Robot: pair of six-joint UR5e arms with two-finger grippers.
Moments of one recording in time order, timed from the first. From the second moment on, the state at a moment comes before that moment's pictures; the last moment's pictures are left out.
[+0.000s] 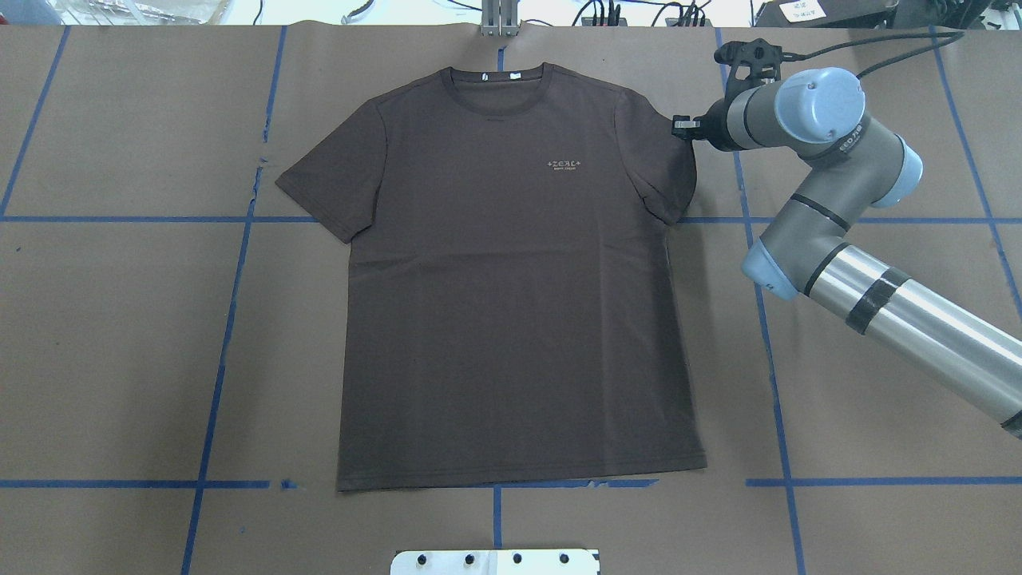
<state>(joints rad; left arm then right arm) -1.64 -1.46 -1.79 -2.18 -2.30 0.05 0.82 -0.95 1.23 -0.82 1.71 1.12</state>
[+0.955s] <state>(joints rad) -1.63 -1.47 -1.79 -2.18 -2.30 0.03 0.67 -0.80 1.15 -0.92 1.49 1.21</state>
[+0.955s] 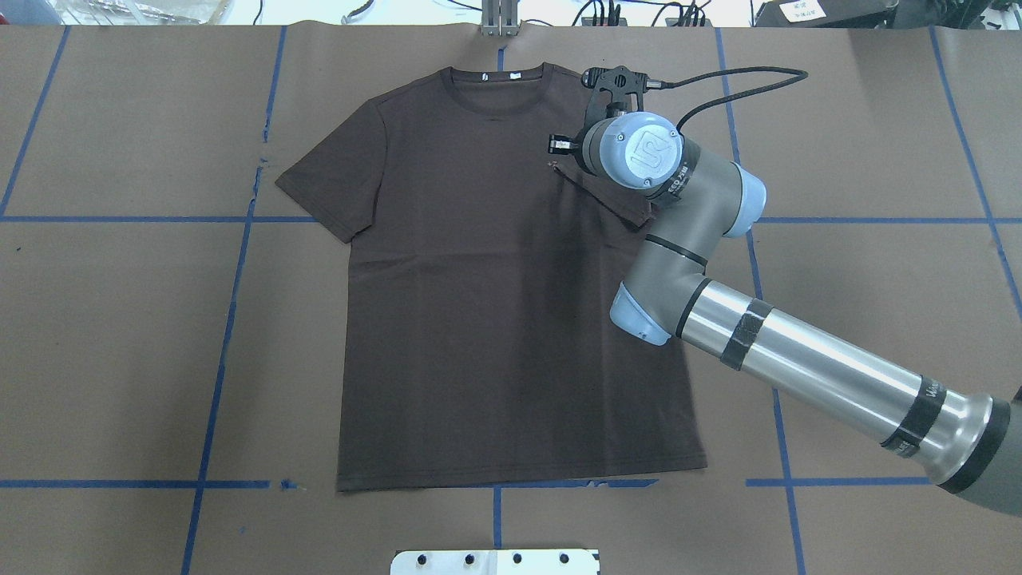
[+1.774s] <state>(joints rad) -1.41 -1.60 -1.80 -2.33 -2.29 -0.41 1.05 -0.98 1.40 -1.05 2.12 0.80</state>
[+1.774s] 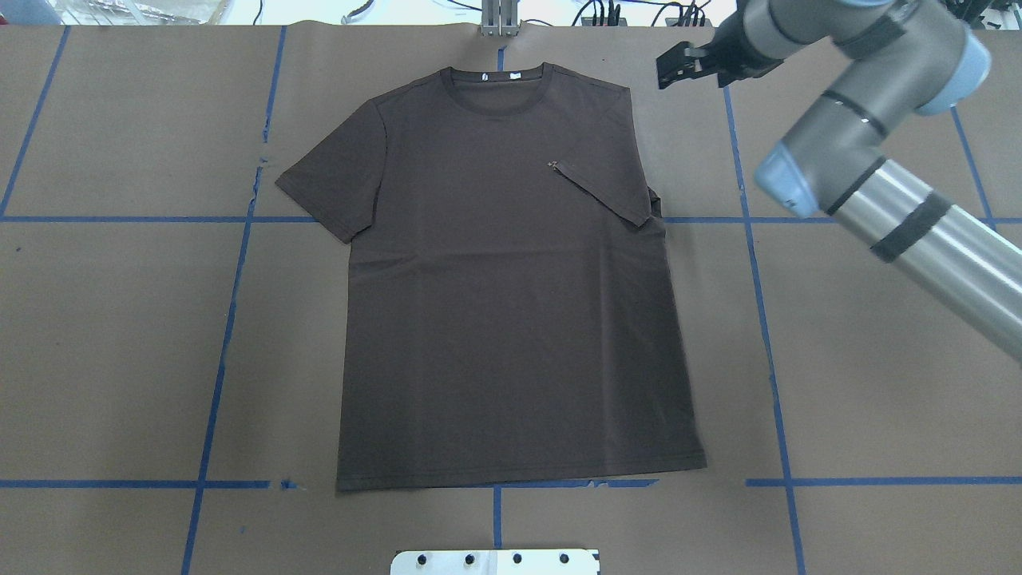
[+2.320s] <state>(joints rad) -1.12 -1.80 -1.70 -2.34 -2.01 -0.96 1.19 -1.15 1.48 -1.05 2.26 0.59</state>
